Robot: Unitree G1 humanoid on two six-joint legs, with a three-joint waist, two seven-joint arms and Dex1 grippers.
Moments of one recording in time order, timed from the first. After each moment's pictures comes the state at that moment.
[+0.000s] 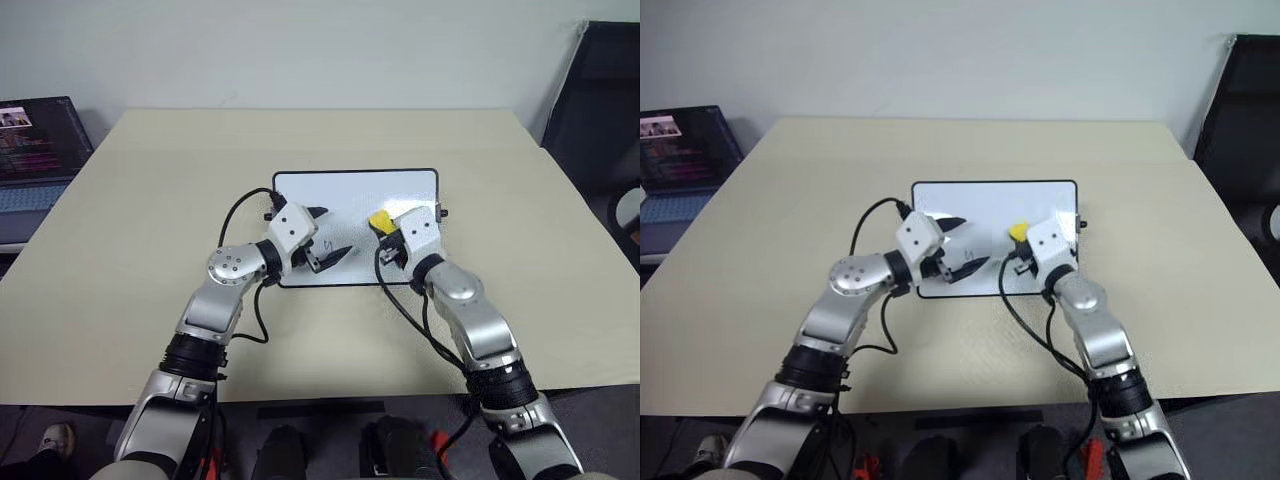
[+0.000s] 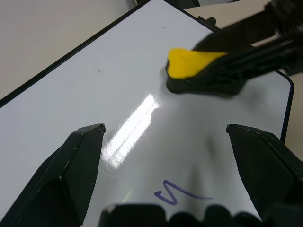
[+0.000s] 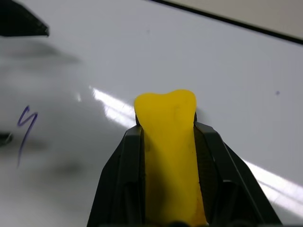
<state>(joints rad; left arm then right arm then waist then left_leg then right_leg) -0.55 0.39 -0.15 0.16 -0.07 0.08 -0.75 -0.41 -0.18 0.18 -0.10 -0.04 0.48 0.25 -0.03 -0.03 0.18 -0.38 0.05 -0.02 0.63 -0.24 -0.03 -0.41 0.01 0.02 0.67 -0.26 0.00</state>
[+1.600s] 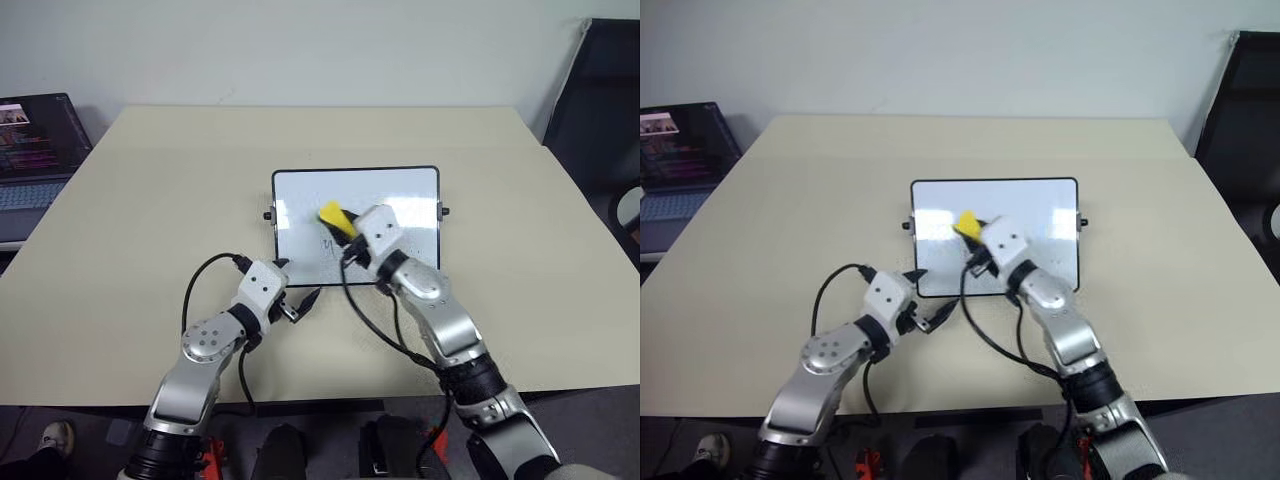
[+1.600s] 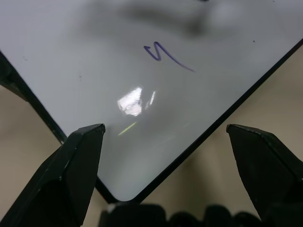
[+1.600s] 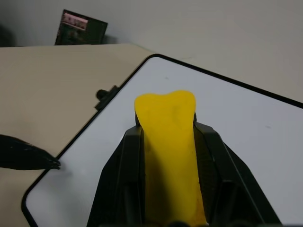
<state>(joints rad) -0.09 0.40 -0.08 -0.24 -0.05 0.28 -0.51 -0.53 -0.05 0.30 0.07 -0.06 0.18 0.33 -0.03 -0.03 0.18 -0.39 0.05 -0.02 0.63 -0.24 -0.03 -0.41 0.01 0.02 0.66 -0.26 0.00</state>
